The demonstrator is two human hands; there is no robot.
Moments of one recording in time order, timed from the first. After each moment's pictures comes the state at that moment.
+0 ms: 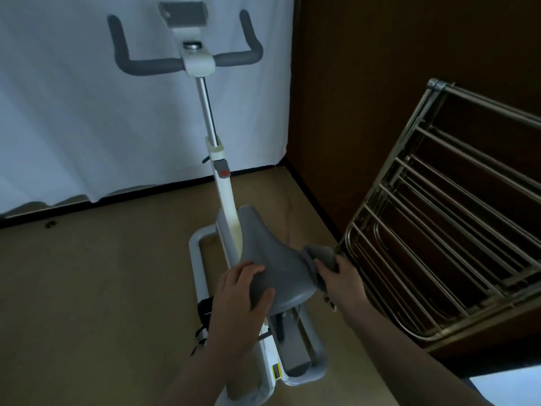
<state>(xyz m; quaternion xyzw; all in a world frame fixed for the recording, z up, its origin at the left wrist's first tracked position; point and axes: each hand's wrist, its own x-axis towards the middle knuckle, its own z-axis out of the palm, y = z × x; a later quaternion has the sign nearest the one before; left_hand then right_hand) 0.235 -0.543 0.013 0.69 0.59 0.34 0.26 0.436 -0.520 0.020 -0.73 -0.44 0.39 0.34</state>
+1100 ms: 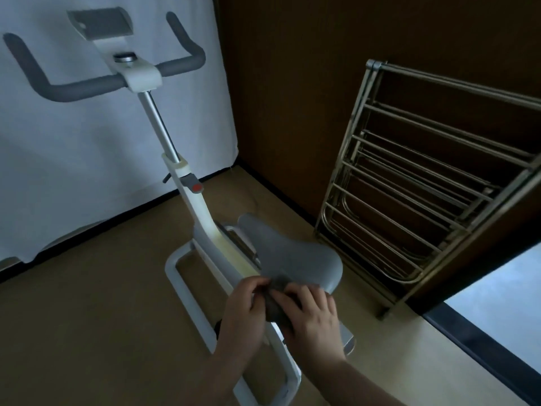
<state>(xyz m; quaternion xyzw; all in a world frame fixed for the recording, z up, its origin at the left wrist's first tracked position) 0.161 -0.508 0.031 0.67 0.51 0.28 0.46 0.279 -0.578 -0.002 -0.70 -0.64 -0.08 0.29</state>
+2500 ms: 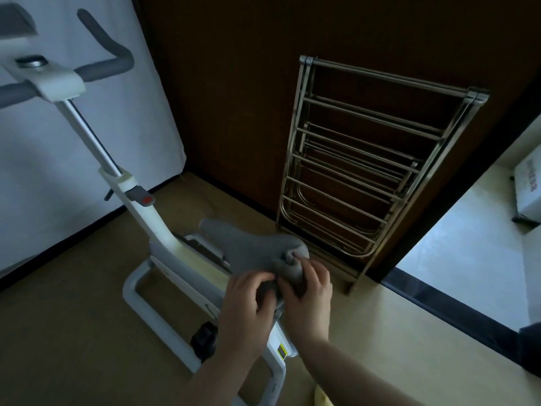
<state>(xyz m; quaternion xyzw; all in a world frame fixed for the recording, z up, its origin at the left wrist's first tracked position) 0.179 -0.520 0.045 0.80 0.38 0.27 0.38 0.282 -0.575 0.023 -0.82 -0.26 0.10 0.51</state>
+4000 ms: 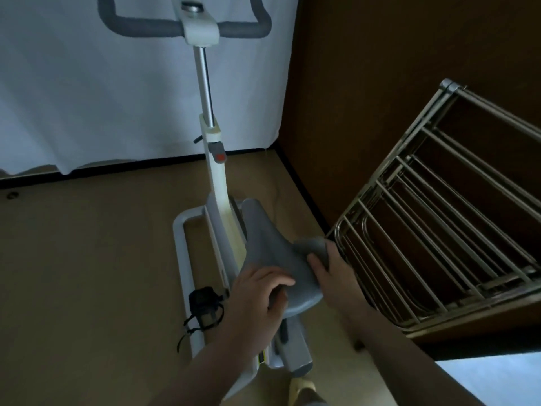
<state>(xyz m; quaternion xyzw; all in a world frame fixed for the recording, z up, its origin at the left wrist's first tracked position) 0.235 -0.530 0.022 0.74 0.50 0.35 0.28 0.418 -0.501 0.030 -0.71 -0.56 0.33 0.26</state>
